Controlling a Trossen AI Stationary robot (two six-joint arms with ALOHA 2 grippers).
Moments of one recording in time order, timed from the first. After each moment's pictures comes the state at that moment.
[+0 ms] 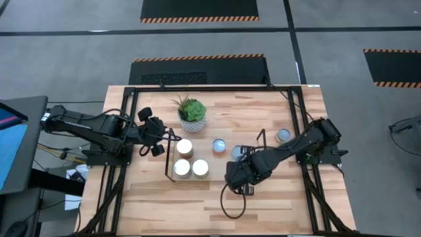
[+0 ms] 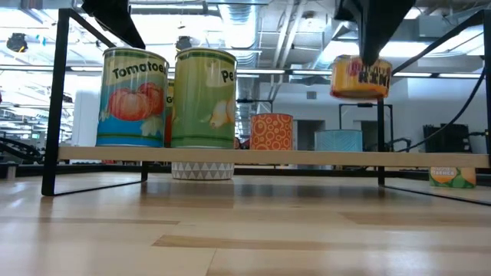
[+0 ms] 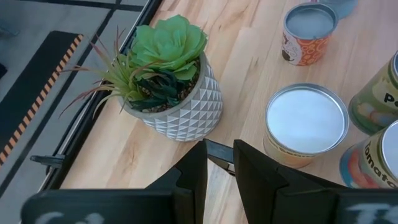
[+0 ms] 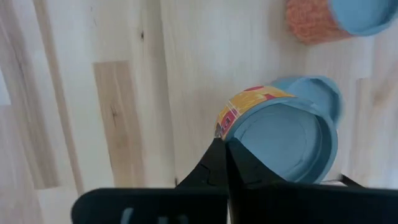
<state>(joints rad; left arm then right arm) -0.21 1.02 1.03 -0.97 -0.56 -0.34 0.43 1.84 1.66 -1.28 0.22 0.51</state>
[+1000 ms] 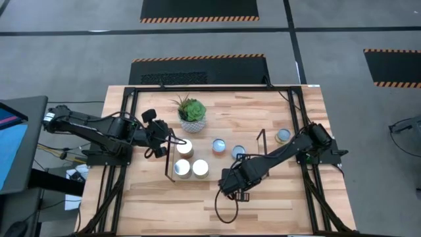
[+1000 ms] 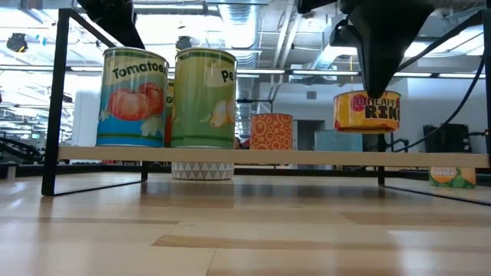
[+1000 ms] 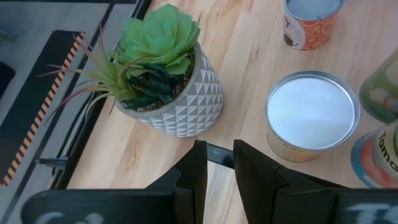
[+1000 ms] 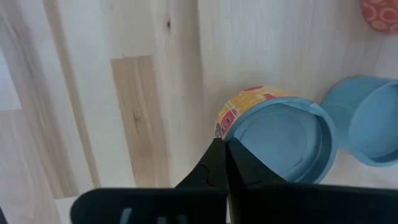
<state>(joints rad) -0.21 1.09 1.03 -0.97 -0.56 -0.31 0.44 1.95 1.66 -1.23 0.13 0.52</state>
